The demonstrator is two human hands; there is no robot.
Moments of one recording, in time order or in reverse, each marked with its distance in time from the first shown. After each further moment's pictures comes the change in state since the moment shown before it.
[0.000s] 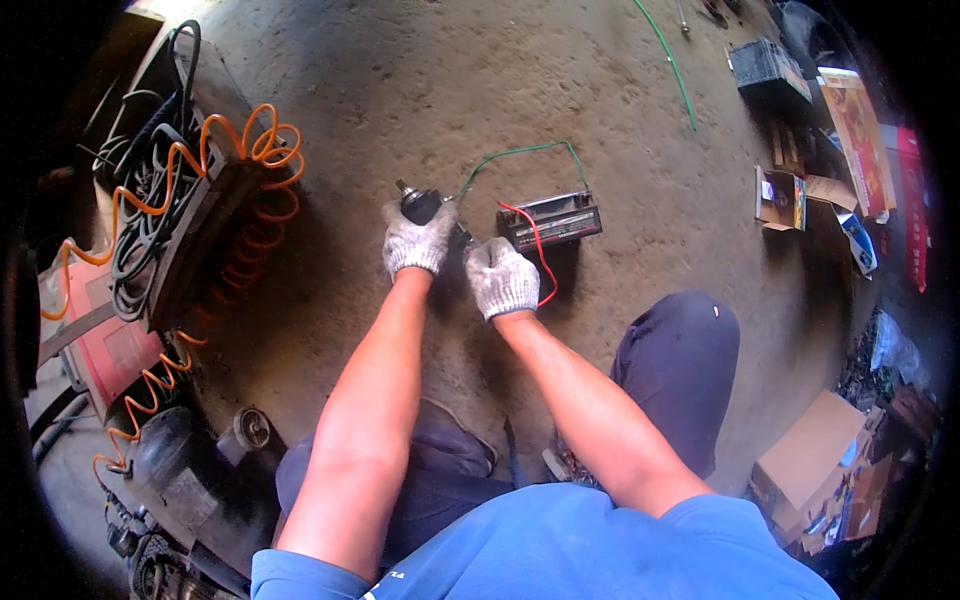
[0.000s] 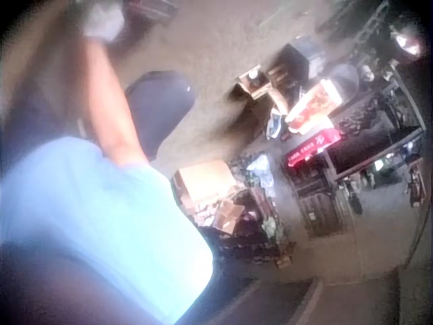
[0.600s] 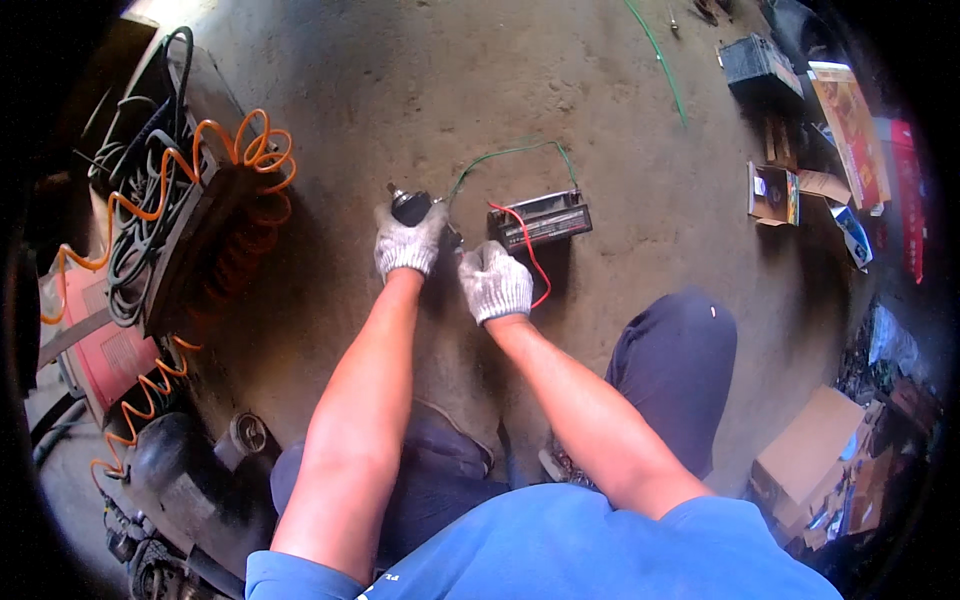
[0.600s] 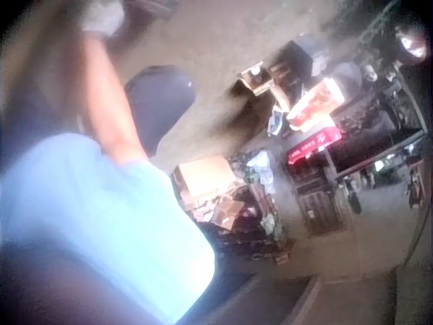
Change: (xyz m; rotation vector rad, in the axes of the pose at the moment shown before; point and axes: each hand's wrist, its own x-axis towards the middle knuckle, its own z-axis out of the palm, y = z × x) left_hand 0.005 0.006 -0.002 0.006 0.008 -0.025; right_hand -0.002 -0.014 -0.011 -0.002 -0.011 0.086
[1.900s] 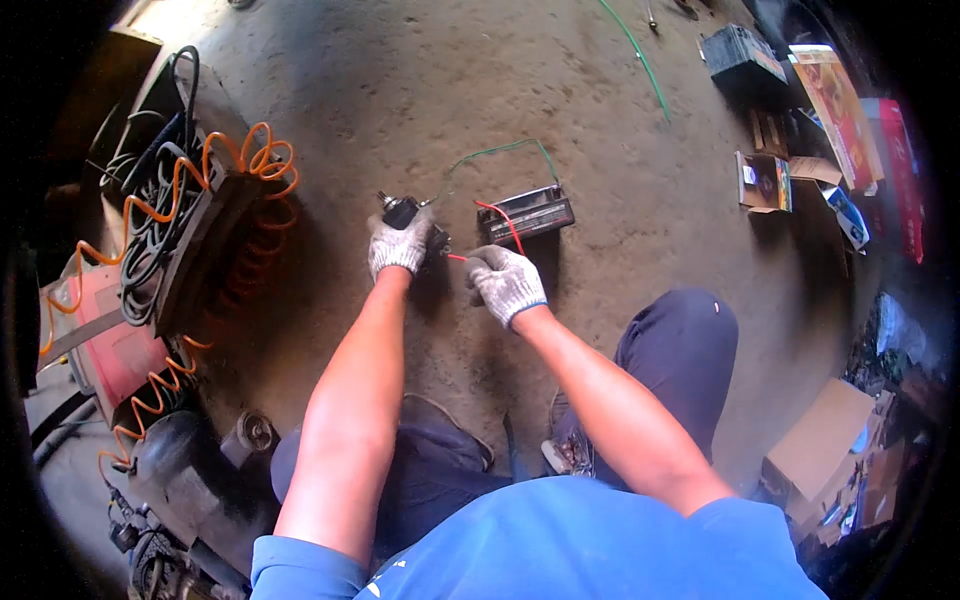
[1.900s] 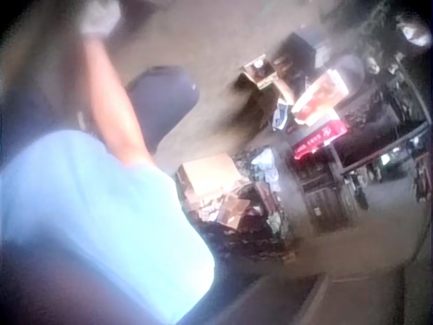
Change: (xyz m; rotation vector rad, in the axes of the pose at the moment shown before) left_hand 0.007 -0.020 0.003 0.076 -0.032 -0.023; right_hand 0.002 -0.012 -0.083 0.611 -0.501 0.339
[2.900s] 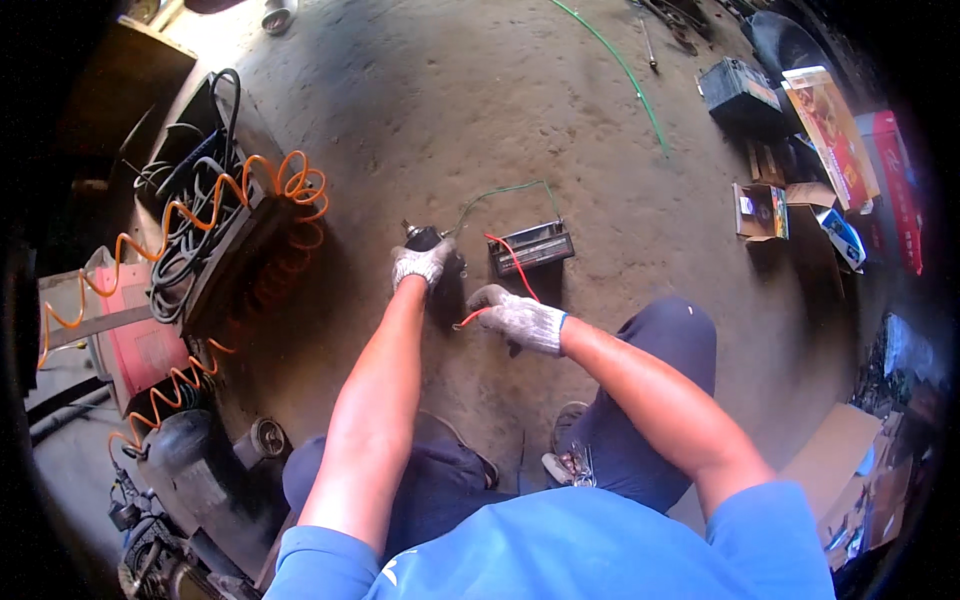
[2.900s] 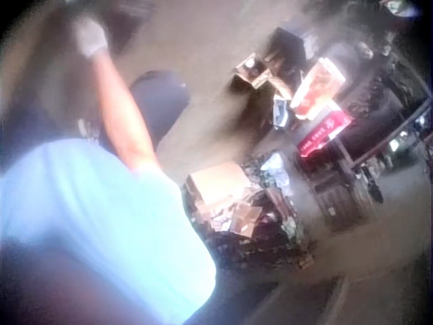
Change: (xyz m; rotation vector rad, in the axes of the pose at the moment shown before) left_hand -0.026 0.038 -0.021 0.111 -0.152 -0.084; right_hand -0.020 -0.046 -0.047 -0.269 -0.588 0.028
